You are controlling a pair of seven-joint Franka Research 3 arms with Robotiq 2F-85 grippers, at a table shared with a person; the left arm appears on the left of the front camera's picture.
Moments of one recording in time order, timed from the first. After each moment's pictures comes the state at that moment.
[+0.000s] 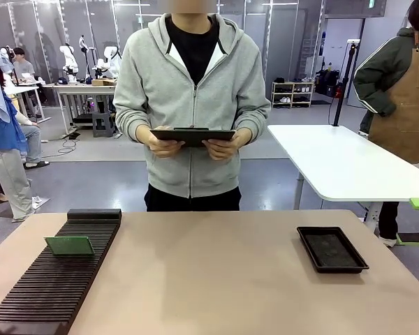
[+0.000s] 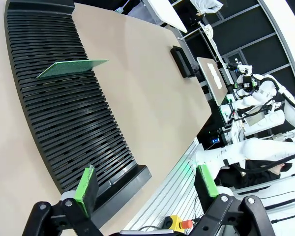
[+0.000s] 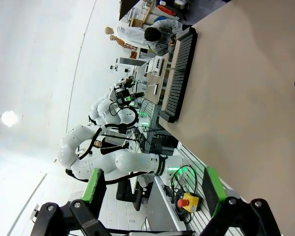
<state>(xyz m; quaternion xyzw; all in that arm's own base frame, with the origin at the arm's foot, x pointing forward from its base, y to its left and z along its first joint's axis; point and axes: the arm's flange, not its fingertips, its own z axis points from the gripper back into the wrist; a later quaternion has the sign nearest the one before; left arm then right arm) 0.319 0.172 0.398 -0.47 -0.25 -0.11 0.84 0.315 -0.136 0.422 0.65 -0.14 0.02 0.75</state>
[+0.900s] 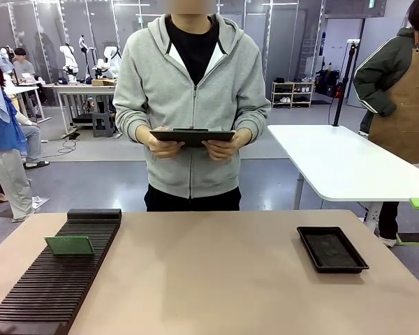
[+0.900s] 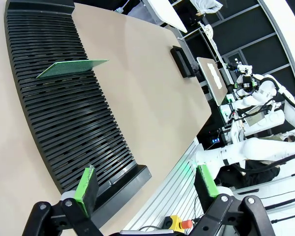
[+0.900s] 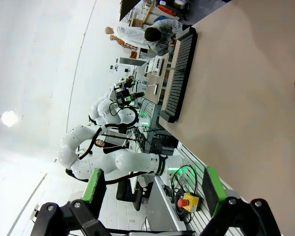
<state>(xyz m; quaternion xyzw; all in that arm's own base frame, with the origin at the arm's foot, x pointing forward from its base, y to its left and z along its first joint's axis) 0.319 0.172 0.398 -0.47 -0.25 -0.11 0.84 0.315 -0.136 0.422 0.65 -0.14 0.02 0.75</state>
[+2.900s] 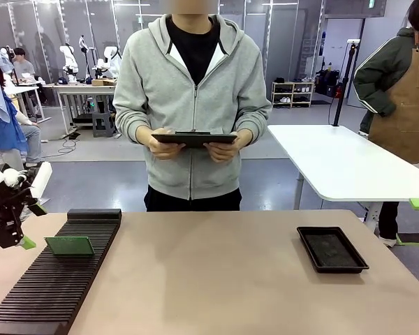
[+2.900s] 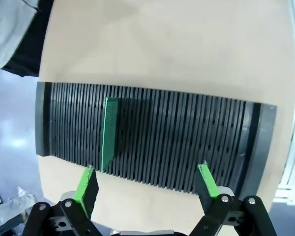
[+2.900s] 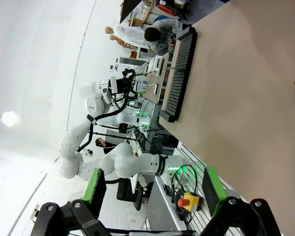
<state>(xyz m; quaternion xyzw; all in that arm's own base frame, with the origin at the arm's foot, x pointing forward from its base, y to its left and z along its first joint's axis) 0.392 -0.019 0.469 0.03 -0.21 -0.67 0.71 0.315 -0.136 0.422 0.65 -0.14 0.01 0.75</state>
